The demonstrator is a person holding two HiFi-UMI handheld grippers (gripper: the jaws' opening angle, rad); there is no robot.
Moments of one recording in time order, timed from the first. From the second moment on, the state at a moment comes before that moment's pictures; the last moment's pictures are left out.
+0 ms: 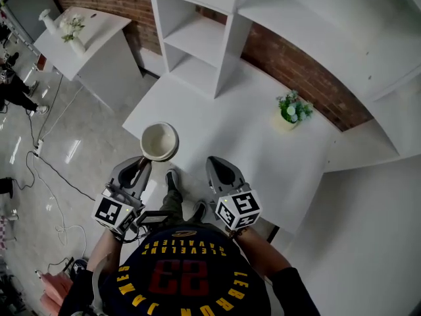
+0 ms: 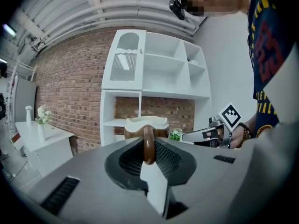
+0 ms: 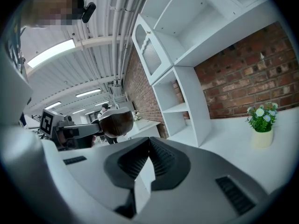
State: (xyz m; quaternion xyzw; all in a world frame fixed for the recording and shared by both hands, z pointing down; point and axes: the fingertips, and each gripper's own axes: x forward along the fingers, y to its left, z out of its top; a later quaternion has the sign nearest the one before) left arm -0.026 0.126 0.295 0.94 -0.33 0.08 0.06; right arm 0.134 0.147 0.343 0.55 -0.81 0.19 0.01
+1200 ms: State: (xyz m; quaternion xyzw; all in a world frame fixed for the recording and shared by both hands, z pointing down) left arm 0.007 -0.126 0.386 0.96 -0.26 0.10 0.07; right arm 0.124 -0.062 0.388 0.62 -0.76 0.21 0.04
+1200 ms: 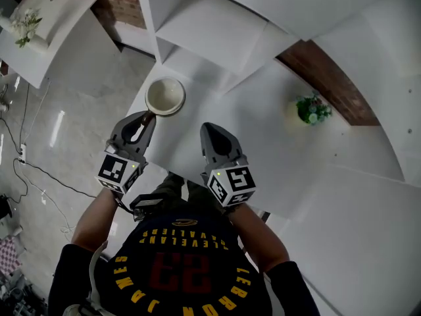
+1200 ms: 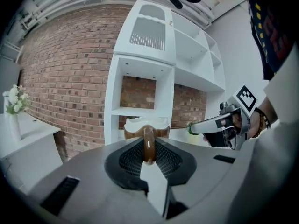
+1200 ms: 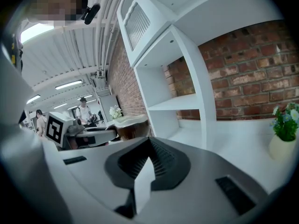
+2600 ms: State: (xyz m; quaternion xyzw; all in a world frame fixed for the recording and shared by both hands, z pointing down) left arm 0.110 -0.221 0.515 0.96 -0.25 0.15 0.04; right arm 0.142 -0.148 0.496 0.57 -0.78 0.20 0.17
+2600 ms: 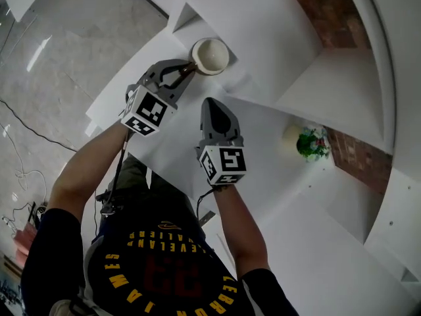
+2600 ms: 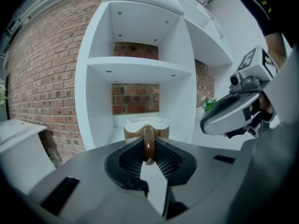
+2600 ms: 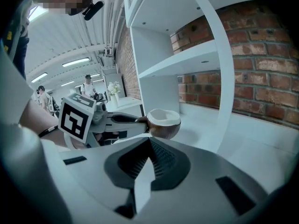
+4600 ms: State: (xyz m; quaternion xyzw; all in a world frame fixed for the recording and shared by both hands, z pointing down) left arm 0.151 -0.258 0.562 0.94 -0.27 0.20 0.10; right arm 0.145 -0.141 0.512 0.57 -0.78 0.23 0.15
